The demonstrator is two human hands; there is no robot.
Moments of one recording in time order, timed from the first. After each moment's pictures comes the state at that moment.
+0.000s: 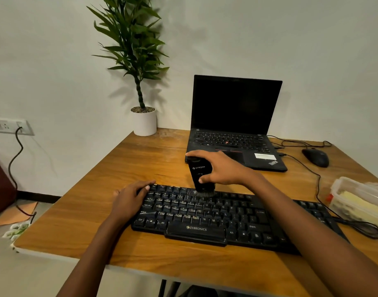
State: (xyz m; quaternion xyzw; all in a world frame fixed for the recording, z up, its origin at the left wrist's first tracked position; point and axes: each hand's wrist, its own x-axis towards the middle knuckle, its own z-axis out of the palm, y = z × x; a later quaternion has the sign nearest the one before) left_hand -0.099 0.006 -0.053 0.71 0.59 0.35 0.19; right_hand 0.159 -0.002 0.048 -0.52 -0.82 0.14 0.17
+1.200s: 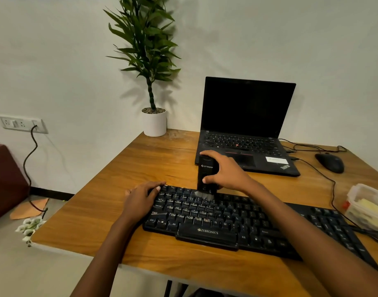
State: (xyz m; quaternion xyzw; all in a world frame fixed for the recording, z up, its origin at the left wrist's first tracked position) left_hand -0.103 0.012 -0.059 0.71 0.55 0.37 0.23; right_hand 0.139 -0.002 0.037 -0.58 -0.74 0.20 0.26
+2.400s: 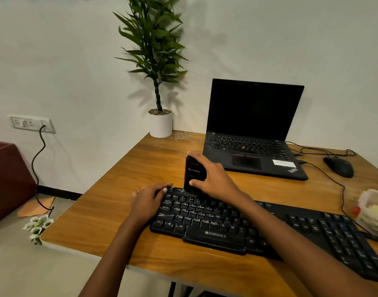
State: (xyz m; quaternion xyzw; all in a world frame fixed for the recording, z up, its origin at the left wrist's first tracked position) left_hand -0.096 0.002 -0.050 0.70 0.59 0.36 0.18; right_hand 0.097 -0.004 0.022 -0.53 -0.77 0.17 0.30
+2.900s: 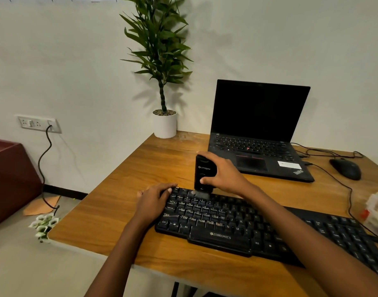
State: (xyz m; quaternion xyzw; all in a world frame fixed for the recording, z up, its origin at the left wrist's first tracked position) left_hand -0.097 0.001 -0.047 0.71 0.60 0.34 0.17; right_hand 0.110 0.009 0.033 -0.54 -0.78 0.18 0.27
